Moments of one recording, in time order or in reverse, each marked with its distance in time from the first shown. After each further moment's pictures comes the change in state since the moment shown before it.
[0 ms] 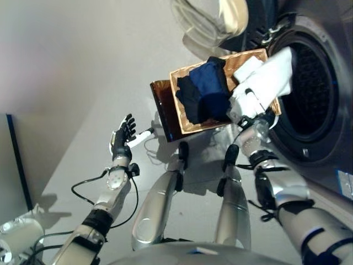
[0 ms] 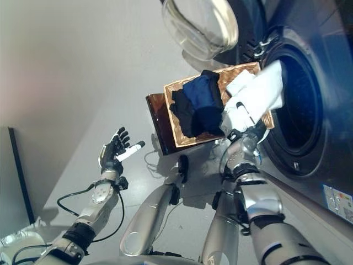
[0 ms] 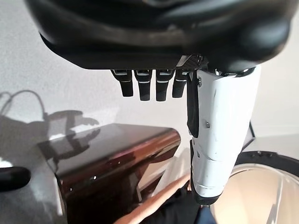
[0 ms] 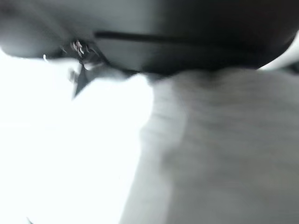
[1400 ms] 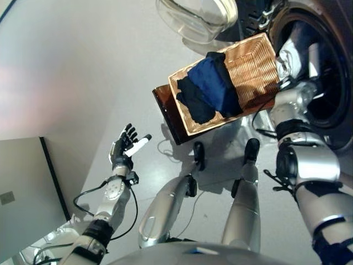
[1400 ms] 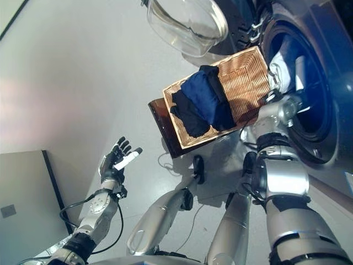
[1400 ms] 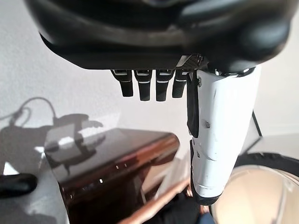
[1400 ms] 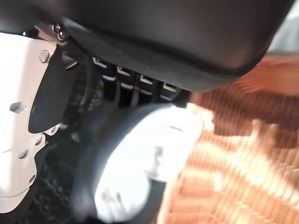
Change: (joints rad) left arm 0.084 -0.010 0.015 -0.007 -0.135 -0.037 -0.109; right arm -0.235 -0.247 -0.030 0.058 -0.062 -0.010 -0.105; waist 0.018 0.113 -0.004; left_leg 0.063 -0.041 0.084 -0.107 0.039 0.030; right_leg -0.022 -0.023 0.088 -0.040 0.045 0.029
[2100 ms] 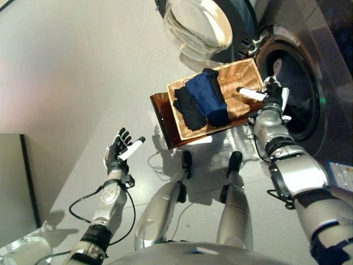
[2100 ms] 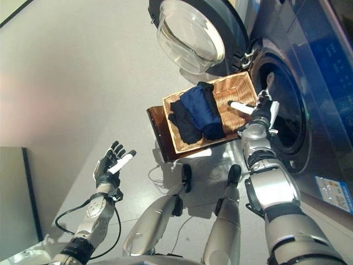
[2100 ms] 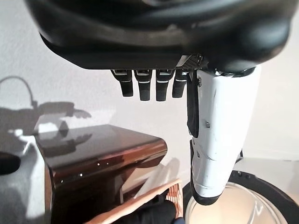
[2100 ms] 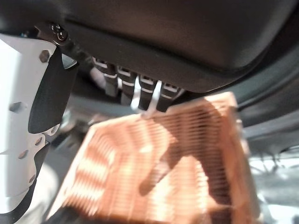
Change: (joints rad) left arm 0.039 -0.017 0.076 -0.001 0.007 0.006 -0.003; right arm 0.094 0.049 0.359 0.082 -0.615 0.256 0.103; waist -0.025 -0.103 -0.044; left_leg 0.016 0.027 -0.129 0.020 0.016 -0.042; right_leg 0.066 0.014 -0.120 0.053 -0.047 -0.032
